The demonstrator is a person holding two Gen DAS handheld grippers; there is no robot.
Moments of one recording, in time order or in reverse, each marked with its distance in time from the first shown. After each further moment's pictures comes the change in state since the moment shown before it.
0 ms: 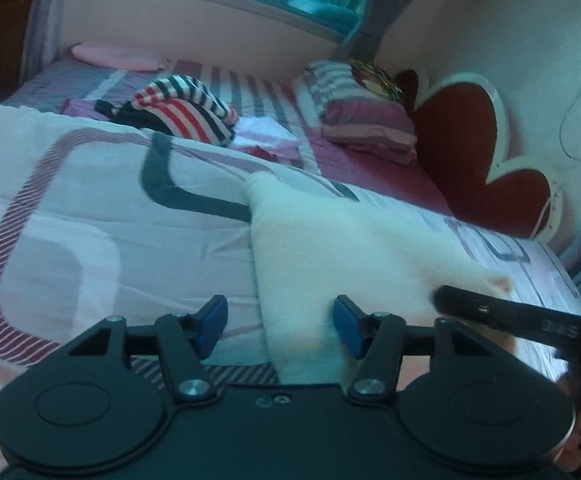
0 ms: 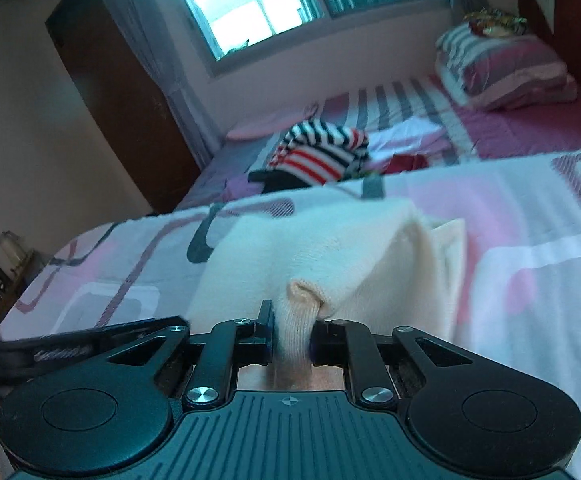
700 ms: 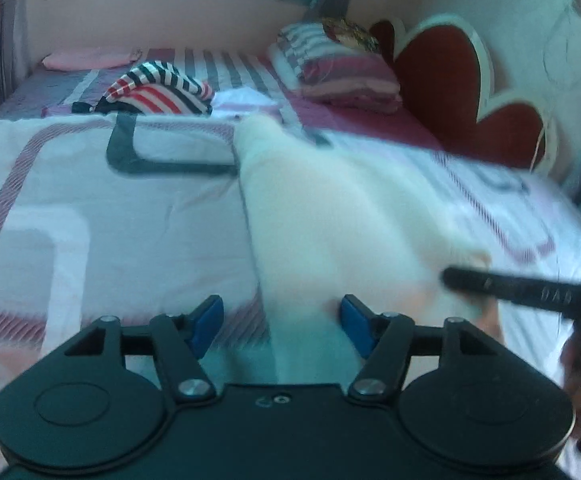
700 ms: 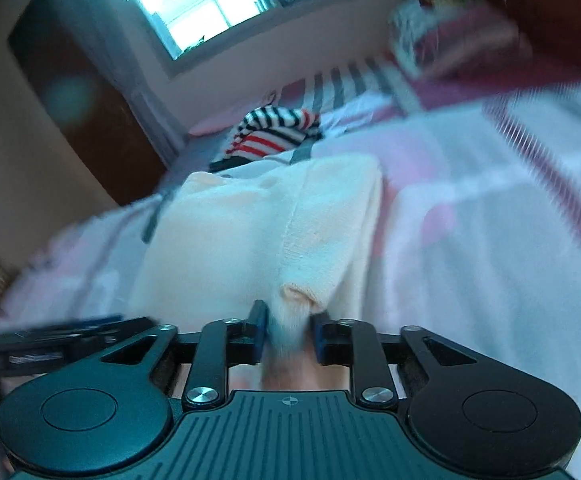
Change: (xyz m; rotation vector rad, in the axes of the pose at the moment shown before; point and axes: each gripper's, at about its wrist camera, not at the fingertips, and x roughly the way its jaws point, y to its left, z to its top) left arm -0.003 -0.026 -0.034 0.153 0.101 0.035; right arm -0.024 -0.031 -0.025 0.059 0.039 -0.101
